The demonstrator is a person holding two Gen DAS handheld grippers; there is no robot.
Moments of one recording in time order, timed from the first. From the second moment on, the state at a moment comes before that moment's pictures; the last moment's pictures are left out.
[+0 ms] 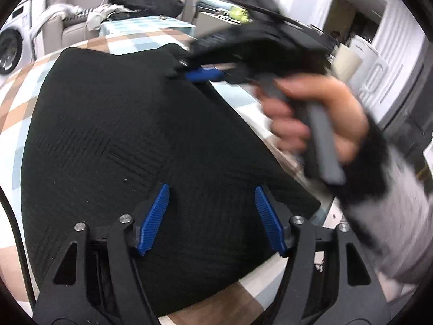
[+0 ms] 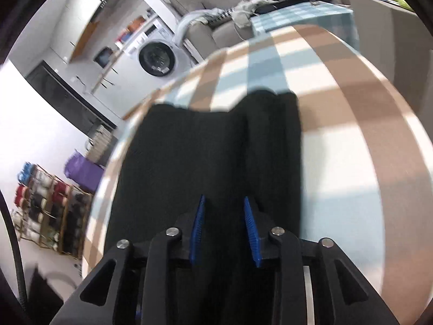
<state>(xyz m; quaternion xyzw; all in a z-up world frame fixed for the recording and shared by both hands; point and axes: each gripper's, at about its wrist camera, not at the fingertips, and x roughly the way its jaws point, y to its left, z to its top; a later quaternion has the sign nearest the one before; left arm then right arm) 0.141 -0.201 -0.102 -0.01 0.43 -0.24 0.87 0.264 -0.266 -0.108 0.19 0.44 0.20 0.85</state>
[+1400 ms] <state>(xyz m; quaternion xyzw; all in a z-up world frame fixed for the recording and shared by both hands) 0.179 -0.019 -0.111 -0.15 0.43 -0.05 0.89 0.156 -0.256 -0.102 0.14 0.45 0.17 0.87</state>
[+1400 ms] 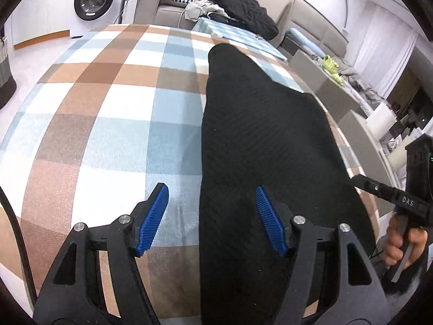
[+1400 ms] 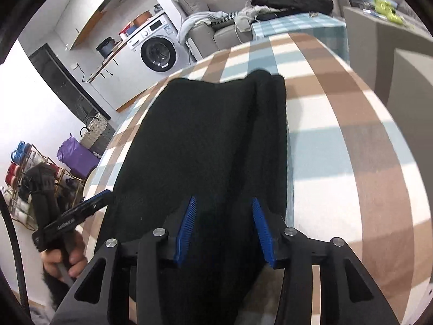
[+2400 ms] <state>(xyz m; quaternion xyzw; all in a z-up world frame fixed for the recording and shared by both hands) 0.253 -0.003 -0.114 -0.11 0.43 0.01 0.90 0.265 -0.191 -0.111 0.07 0.45 0.17 0.88</state>
